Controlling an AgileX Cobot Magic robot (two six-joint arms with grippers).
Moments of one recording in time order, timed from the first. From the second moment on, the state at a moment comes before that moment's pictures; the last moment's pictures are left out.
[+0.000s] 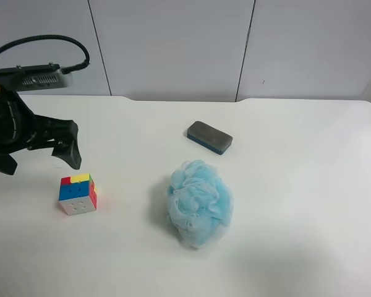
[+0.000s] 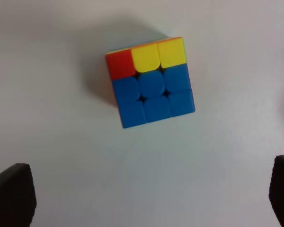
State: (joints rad) left arm -0.39 1.38 -0.89 -0.01 0.88 -0.43; right arm 0.03 0.00 -0.50 0.04 1.08 -0.01
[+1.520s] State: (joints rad) left arm -0.36 1.81 -0.89 -0.04 0.61 -0.43; right arm 0.03 0.00 -0.50 0.04 1.08 -0.01
